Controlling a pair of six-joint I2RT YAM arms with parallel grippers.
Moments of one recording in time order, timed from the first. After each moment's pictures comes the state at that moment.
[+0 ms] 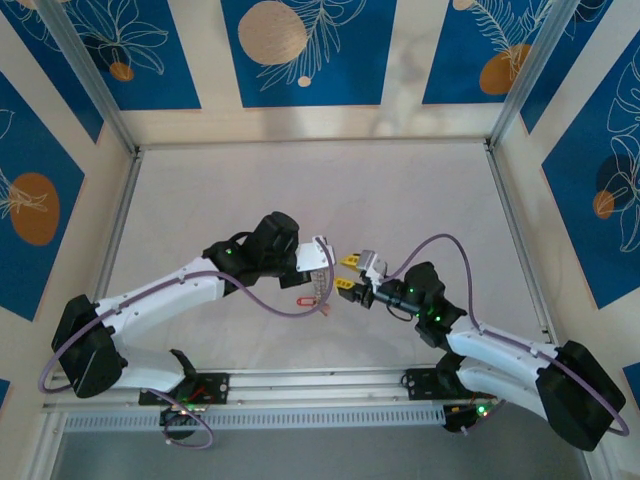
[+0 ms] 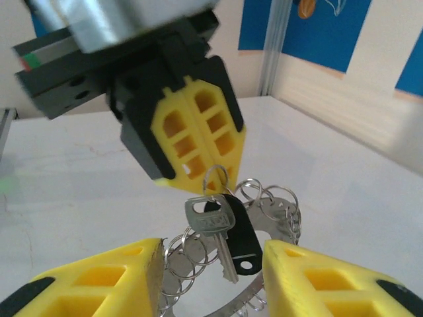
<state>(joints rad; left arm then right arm) -0.86 1.33 1.03 -0.47 0.09 0.60 0.71 0.94 0.23 0.63 -0.36 -0.11</state>
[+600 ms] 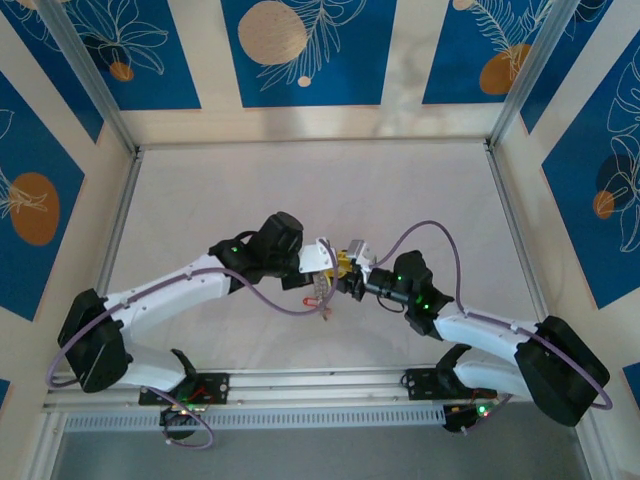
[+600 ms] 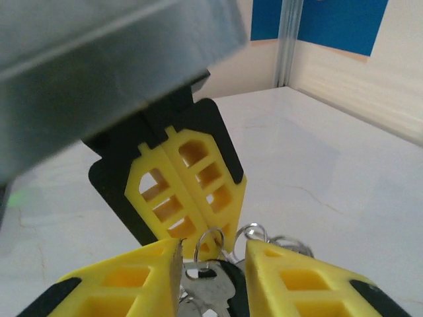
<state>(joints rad) -0.86 1.37 1.04 -0.48 0.13 0.60 0.70 1.11 0.32 0.67 -0.42 -0.06</state>
